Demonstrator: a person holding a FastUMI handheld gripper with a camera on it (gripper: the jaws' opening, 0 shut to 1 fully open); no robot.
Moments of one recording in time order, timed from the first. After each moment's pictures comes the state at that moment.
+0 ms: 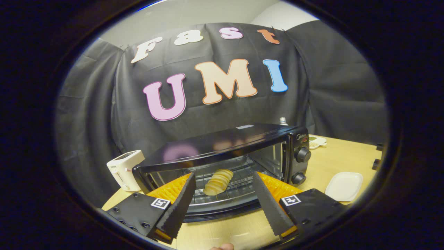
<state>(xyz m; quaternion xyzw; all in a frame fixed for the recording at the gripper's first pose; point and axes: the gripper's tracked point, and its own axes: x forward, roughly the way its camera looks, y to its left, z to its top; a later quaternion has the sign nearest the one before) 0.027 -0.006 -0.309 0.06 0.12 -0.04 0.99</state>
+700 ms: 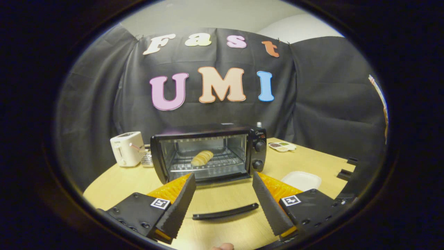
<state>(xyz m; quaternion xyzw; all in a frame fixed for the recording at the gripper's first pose) -0.121 -0.030 -0.296 -0.02 0.13 -0.07 0.99</state>
